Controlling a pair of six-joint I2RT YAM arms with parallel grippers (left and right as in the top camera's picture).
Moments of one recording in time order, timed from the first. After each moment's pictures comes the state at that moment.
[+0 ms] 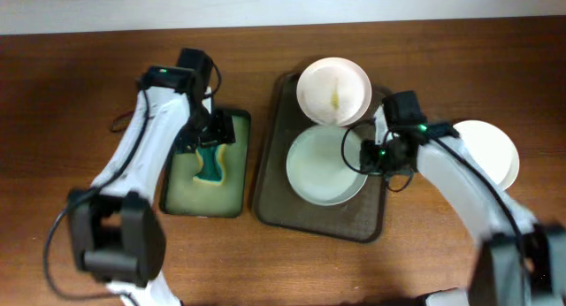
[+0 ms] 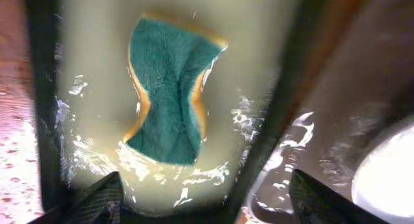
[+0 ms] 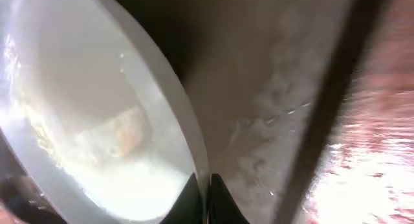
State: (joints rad) left arm -0.18 1.88 1.64 -1.24 0.08 -0.33; right arm 0.18 1.56 1.08 -0.79 -0.15 0.25
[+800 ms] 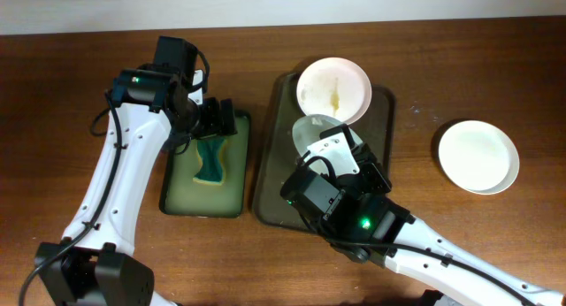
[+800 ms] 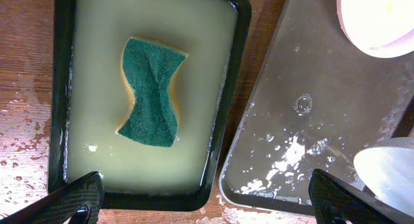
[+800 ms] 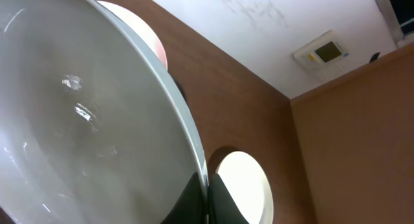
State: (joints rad) left arm -0.18 1.71 1.66 -1.25 0.13 -0.33; right arm 0.92 1.31 1.08 -0.85 1.08 0.23
